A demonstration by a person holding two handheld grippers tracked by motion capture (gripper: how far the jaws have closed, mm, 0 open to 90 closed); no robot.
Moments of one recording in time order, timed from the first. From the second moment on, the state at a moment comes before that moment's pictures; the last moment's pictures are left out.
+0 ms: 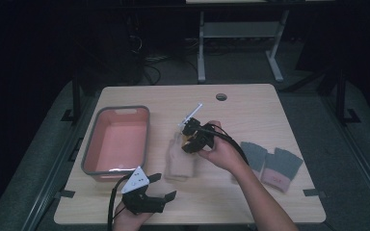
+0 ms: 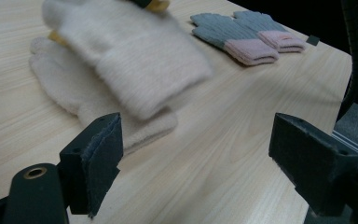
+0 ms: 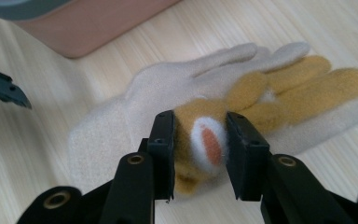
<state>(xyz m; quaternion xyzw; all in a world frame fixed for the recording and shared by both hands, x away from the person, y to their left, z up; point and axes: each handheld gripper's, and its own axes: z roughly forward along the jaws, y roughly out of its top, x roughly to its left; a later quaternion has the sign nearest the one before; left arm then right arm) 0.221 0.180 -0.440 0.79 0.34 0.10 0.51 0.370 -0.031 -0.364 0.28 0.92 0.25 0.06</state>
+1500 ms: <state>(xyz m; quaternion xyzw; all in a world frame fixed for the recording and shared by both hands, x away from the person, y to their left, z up) 0.222 0.182 -0.440 0.78 0.34 0.10 0.51 0.394 0.022 -0.395 0.27 0.93 0.25 0.04</state>
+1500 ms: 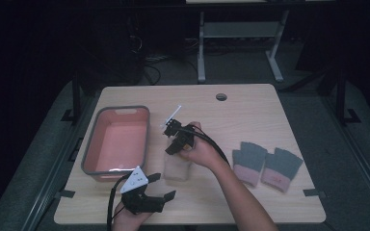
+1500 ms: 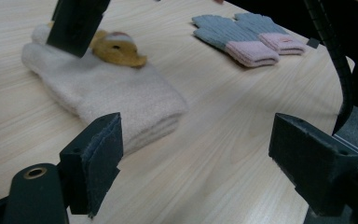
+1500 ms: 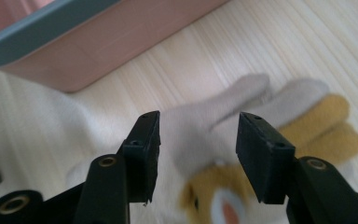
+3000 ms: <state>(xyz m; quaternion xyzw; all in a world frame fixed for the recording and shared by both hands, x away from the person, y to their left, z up) 0.219 0.169 -0.445 0.78 0.34 0.05 0.52 0.377 -0.030 -0.414 0.28 0.93 0.24 0.03</state>
